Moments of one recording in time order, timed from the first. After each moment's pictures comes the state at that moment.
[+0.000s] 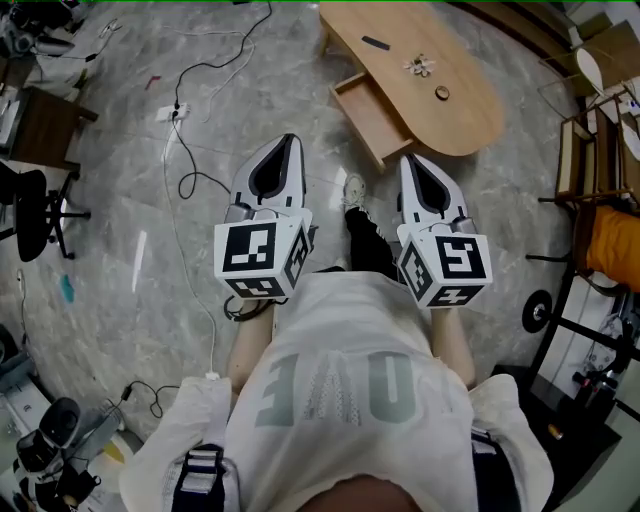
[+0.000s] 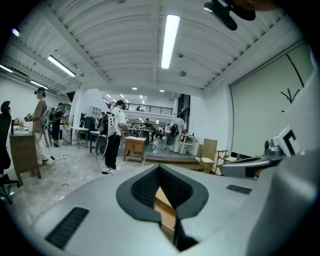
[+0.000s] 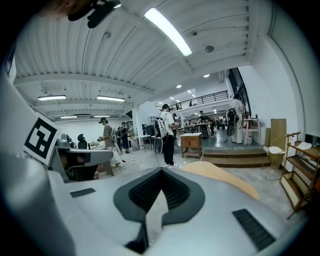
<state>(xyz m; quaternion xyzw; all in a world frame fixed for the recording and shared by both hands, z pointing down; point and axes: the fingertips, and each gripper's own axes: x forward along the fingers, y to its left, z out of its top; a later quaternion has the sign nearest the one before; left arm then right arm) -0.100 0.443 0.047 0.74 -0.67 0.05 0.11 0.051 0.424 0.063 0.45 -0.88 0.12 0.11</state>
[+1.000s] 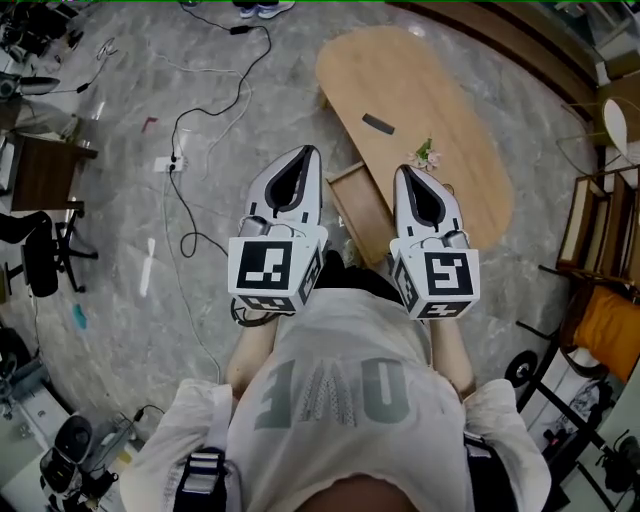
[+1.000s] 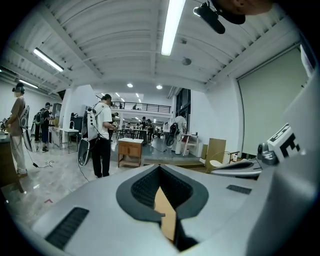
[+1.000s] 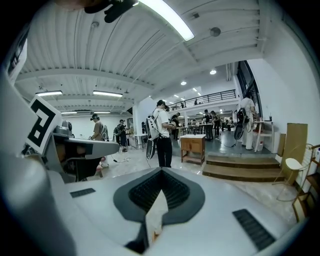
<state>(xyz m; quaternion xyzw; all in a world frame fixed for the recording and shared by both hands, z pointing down) -0.114 0.063 0.029 0.75 -0.65 0.06 0.10 0.006 0.047 0.060 0.43 -0.89 0.10 0.12</state>
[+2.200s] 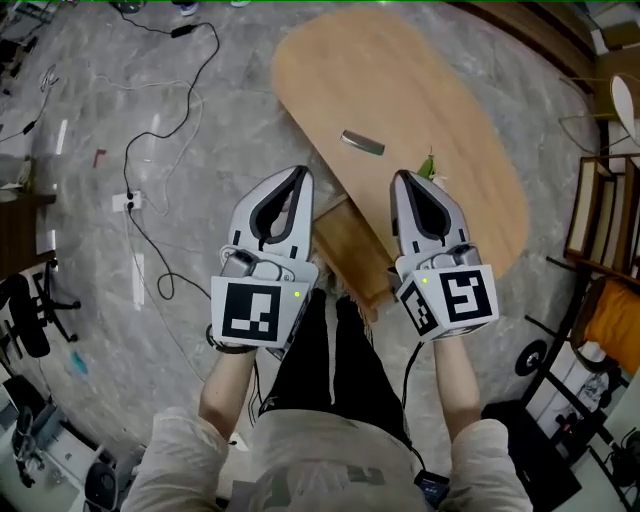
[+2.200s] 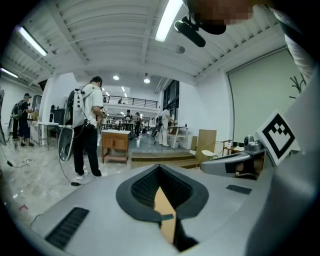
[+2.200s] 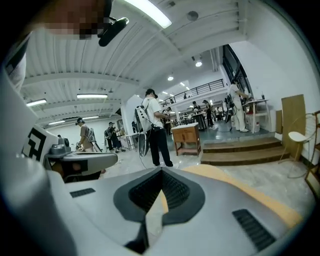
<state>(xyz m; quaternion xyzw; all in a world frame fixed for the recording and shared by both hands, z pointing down) -0.118 -0.096 0.192 0.80 -0.58 0.08 0.11 -0.009 -0.112 0.215 0.44 -0.88 0.17 0.10</state>
